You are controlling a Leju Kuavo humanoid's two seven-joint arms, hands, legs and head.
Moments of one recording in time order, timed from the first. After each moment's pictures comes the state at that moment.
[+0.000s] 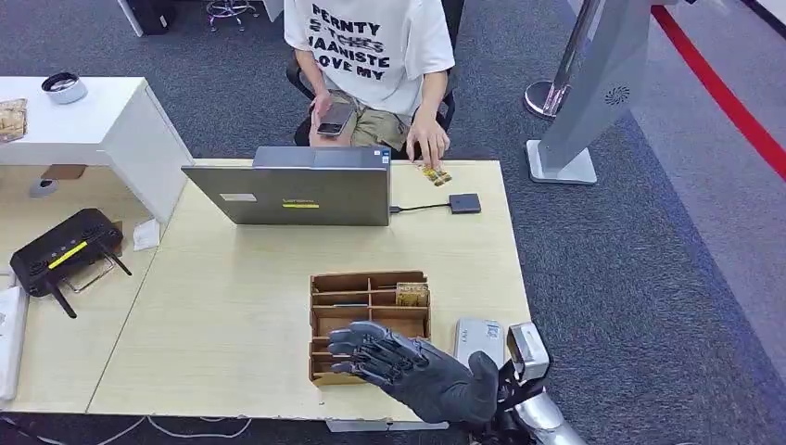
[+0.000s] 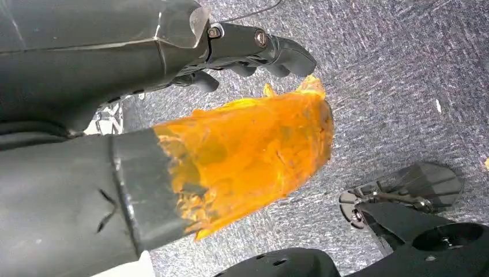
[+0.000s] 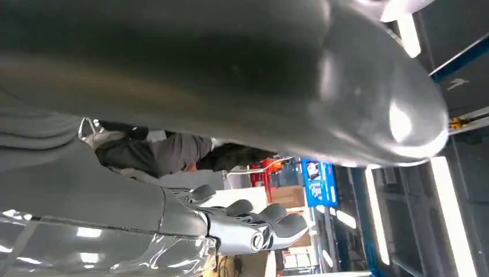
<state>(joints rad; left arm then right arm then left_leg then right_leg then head) -0.09 -0.12 0.75 -0.20 -1.24 -0.04 0.06 -0.11 -0.07 0.64 -1.64 -0.65 0.90 -0.34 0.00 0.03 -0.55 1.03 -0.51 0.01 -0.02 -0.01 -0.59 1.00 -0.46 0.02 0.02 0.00</state>
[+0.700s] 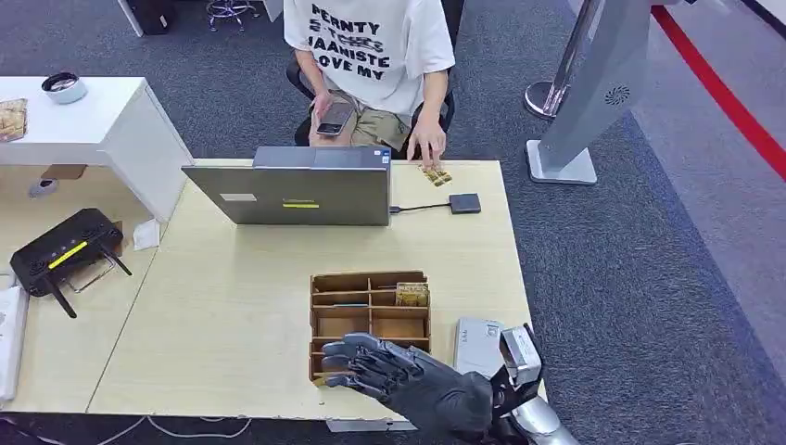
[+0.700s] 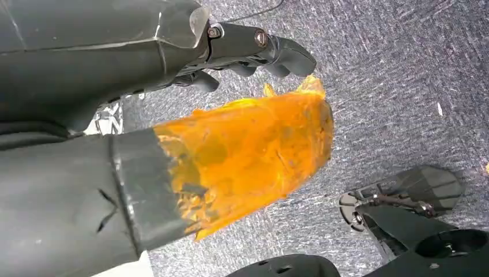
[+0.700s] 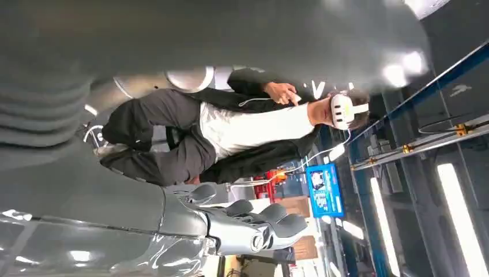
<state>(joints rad) -0.09 -0.11 0.75 -0.20 -1.24 -0.04 0.05 -0.11 -0.07 0.66 -1.63 -0.67 0.91 -0.32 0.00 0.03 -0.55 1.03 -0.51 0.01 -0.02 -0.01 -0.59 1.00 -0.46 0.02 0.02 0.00</state>
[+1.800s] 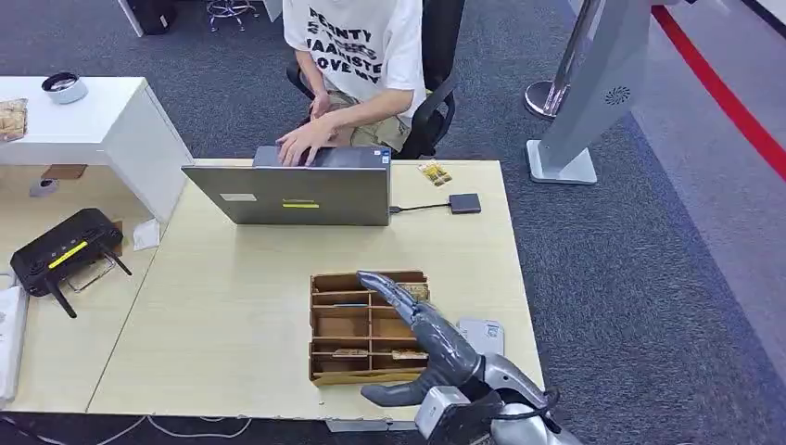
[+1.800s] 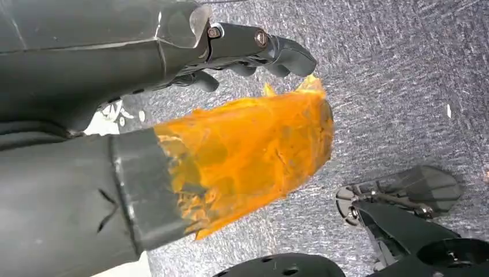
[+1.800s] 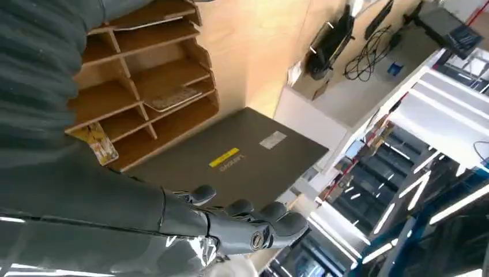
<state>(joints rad) -0.06 -0.12 0.82 -0.20 -1.20 -0.02 0.04 -0.12 -0.09 0.66 -1.69 0.34 0.07 -0.43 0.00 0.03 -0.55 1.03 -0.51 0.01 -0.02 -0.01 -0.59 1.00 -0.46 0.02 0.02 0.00</state>
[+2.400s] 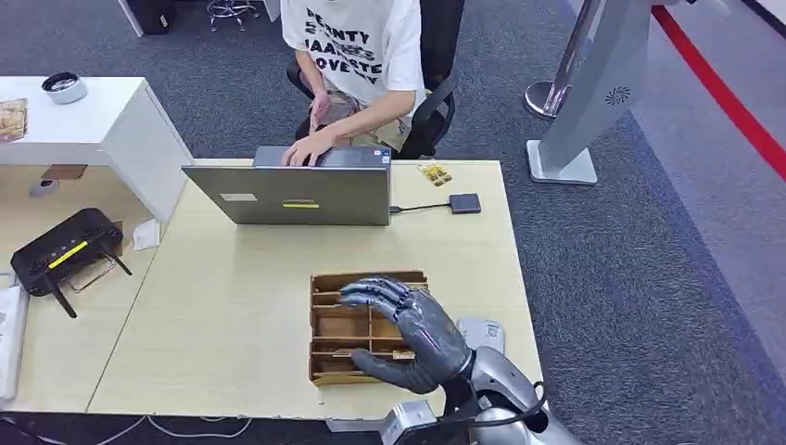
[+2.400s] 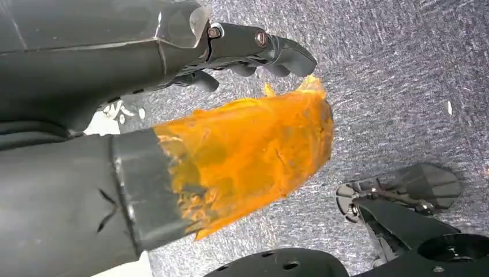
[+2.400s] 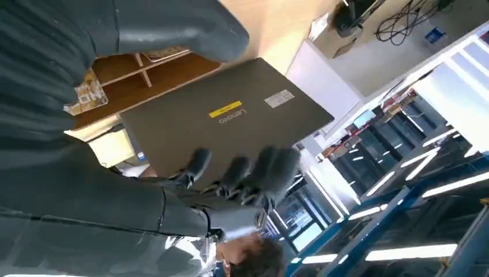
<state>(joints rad) -0.06 -0.12 0.83 -0.20 -1.21 -0.02 0.04 -0.19 -0.10 0.74 -1.67 0.56 -0.12 -0.38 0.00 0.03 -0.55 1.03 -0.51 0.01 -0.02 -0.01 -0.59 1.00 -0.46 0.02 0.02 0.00</state>
